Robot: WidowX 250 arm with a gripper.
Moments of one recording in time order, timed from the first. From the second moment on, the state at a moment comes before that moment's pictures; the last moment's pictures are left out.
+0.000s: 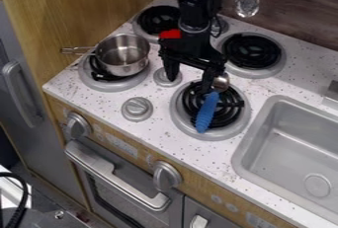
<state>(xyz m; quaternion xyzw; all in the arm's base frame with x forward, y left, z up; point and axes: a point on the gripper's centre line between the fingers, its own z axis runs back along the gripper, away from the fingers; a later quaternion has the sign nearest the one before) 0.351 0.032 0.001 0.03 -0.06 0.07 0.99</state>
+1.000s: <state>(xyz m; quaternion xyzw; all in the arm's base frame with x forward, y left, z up) 0.393 0.136 -0.021 0.07 -0.03 0.12 0.99</state>
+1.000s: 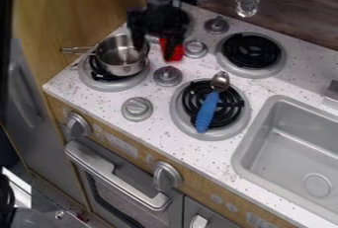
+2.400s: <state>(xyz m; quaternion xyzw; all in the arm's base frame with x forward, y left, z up) 0.365 0.043 -0.017 0.07 -0.05 0.02 1.00</state>
